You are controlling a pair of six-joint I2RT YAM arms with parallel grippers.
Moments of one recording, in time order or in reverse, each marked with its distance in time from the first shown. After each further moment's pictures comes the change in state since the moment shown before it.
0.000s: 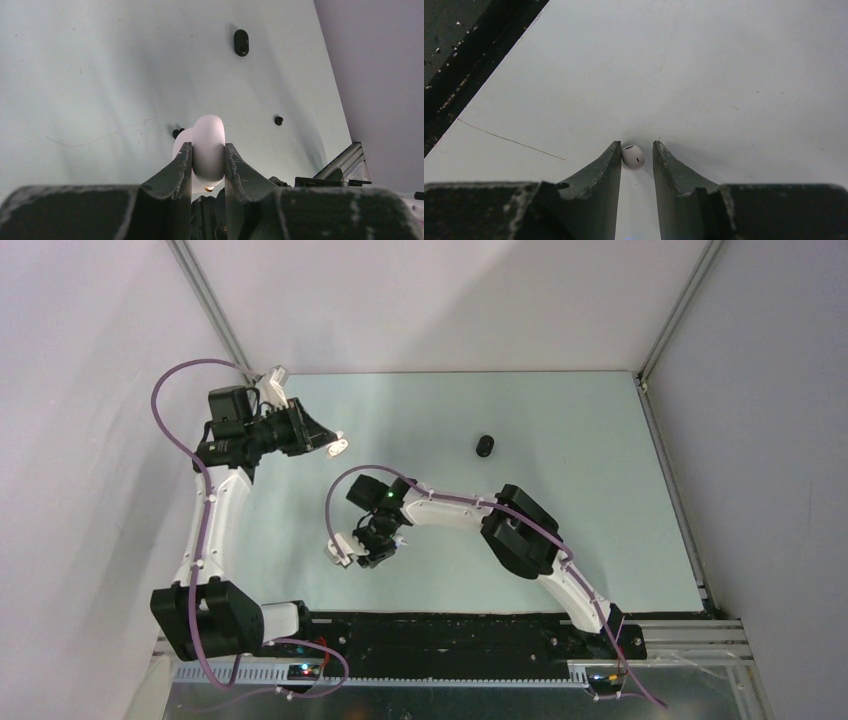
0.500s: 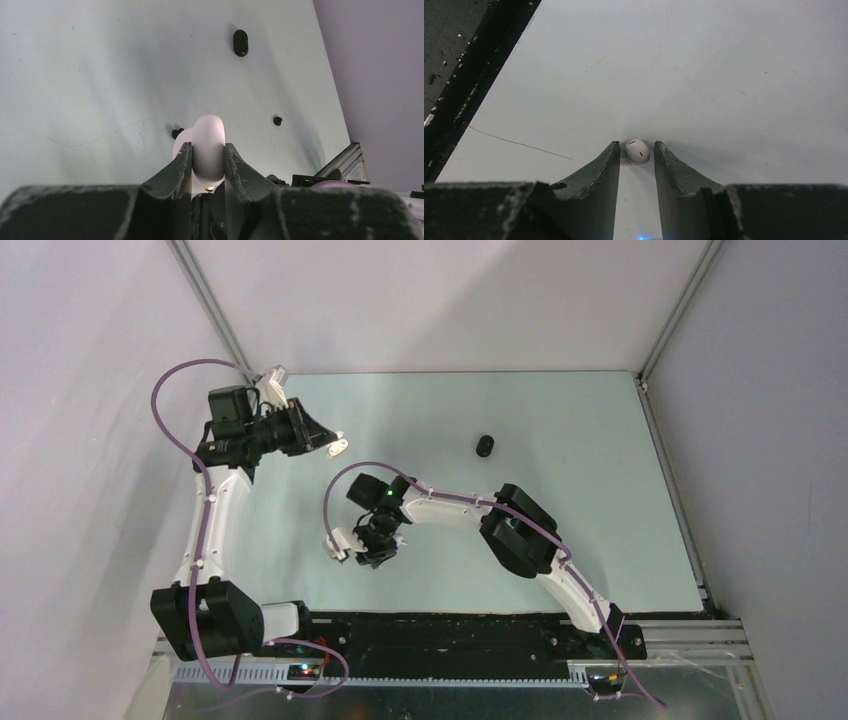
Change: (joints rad) left arm 0.000 0.000 0.000 0.000 0.001 -0.002; right arm -0.008 0.015 0.023 -0.022 0.012 0.107
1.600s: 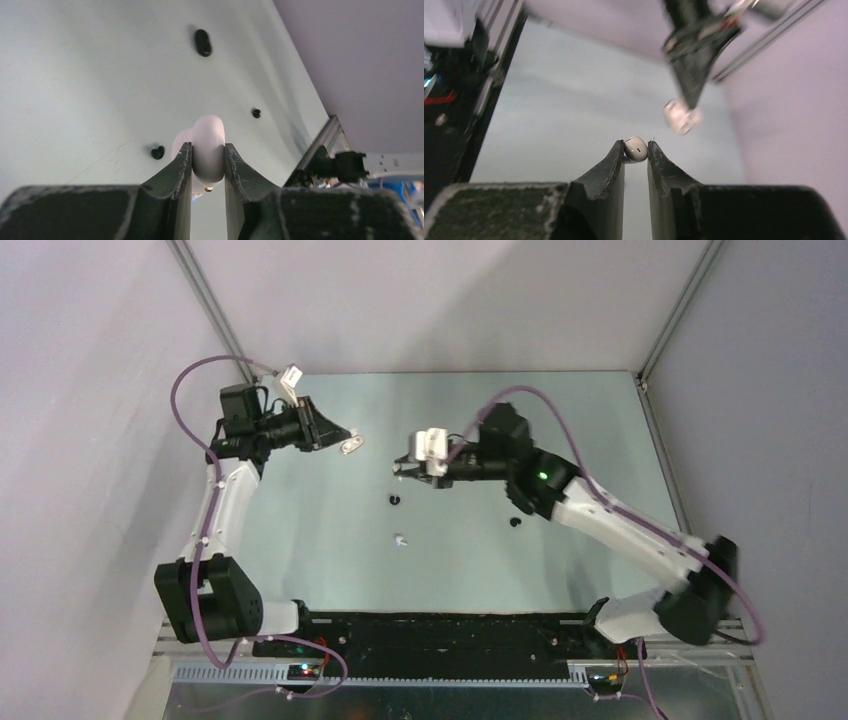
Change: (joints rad) left arm -0.016 0.076 -0.048 0.166 0.171 0.018; right arm -0.212 -0.866 -0.489 0.541 -0.003 0.453
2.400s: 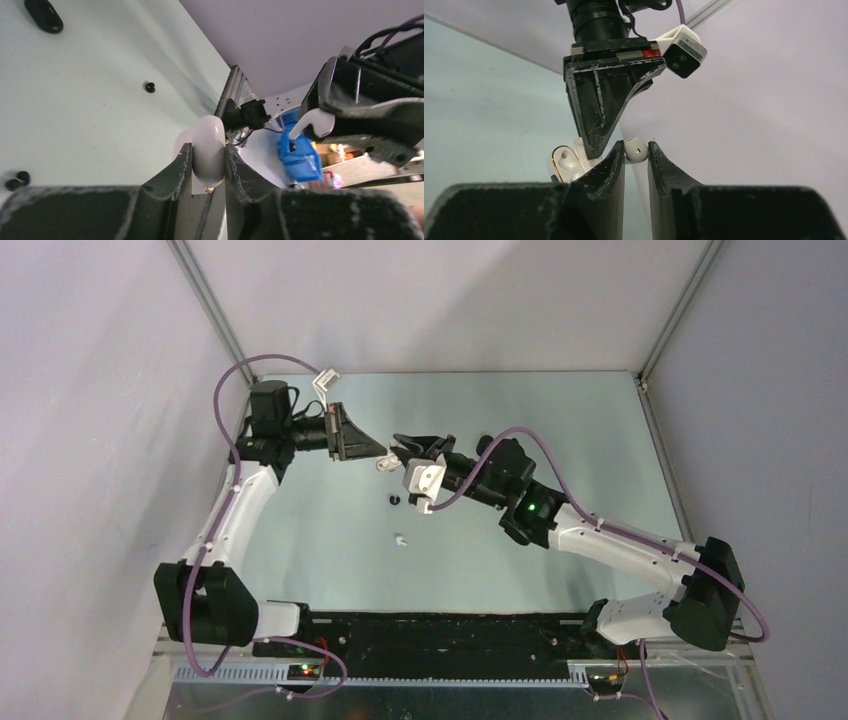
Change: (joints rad) left arm -0.191 -0.027 -0.015 0.099 0.342 -0.158; right arm 0.118 -0.123 -0.256 0.565 0.395 -0.243
